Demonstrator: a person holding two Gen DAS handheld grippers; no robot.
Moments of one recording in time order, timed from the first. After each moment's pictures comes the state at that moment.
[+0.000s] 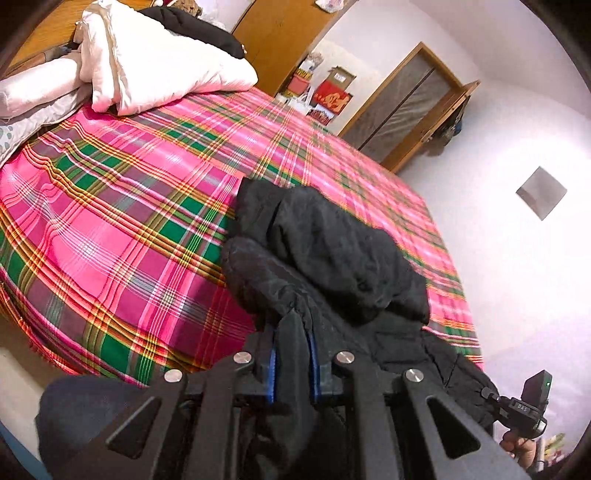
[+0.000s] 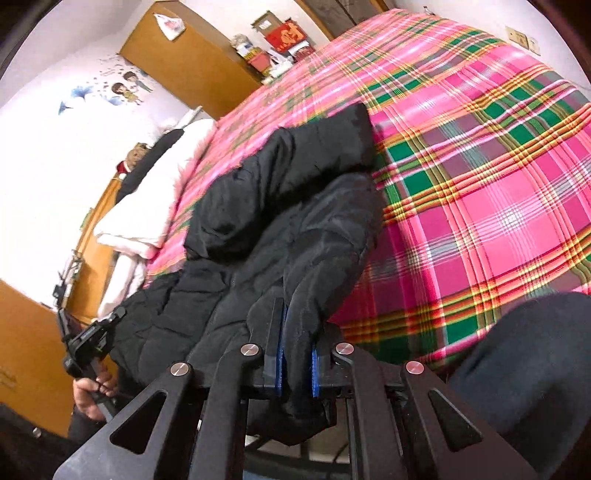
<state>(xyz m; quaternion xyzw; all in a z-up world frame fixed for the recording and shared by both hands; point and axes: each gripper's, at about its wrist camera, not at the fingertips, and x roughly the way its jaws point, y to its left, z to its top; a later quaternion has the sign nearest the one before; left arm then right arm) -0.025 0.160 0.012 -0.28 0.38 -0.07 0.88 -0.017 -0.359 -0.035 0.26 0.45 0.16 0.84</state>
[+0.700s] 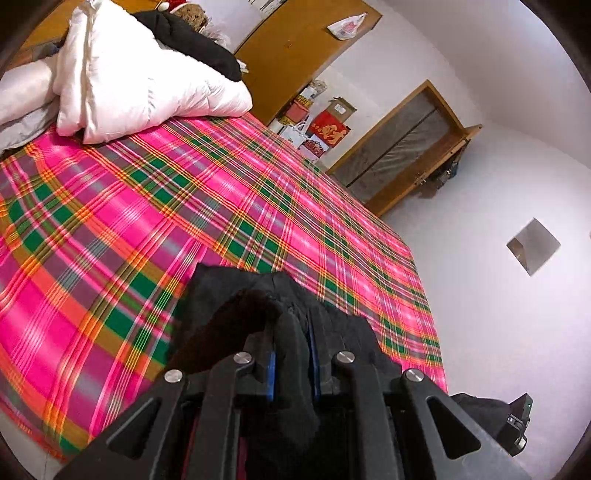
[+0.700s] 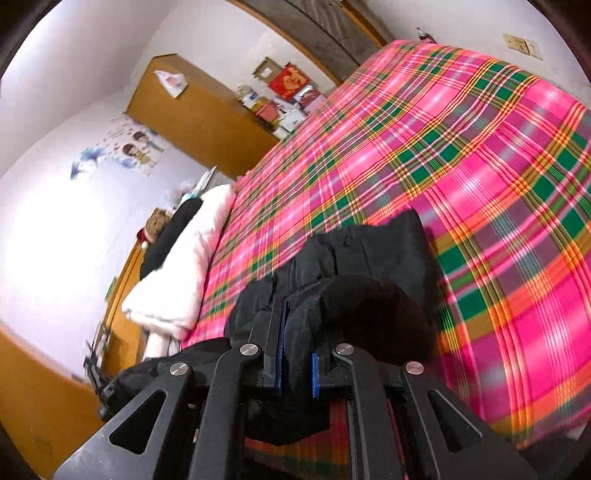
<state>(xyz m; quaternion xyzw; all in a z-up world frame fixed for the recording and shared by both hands) 0.125 0.177 0.045 -0.34 0.33 -0.07 0.88 0.148 -0.374 0.013 0.36 0.38 0.15 0.84</state>
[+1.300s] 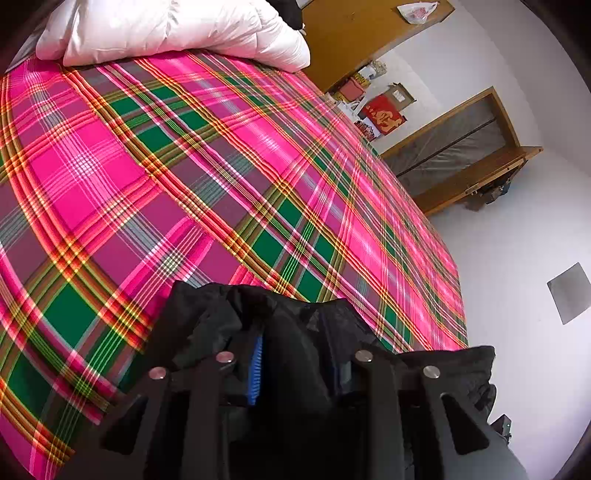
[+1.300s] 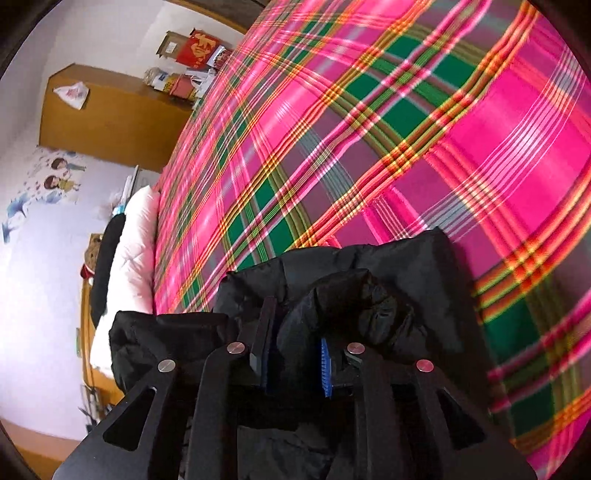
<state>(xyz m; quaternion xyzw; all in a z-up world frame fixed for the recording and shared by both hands) 0.293 0.171 -0.089 -0.40 0.40 -0.01 0.83 0.327 -0.377 -0.116 0.42 0.49 0.08 0.76</state>
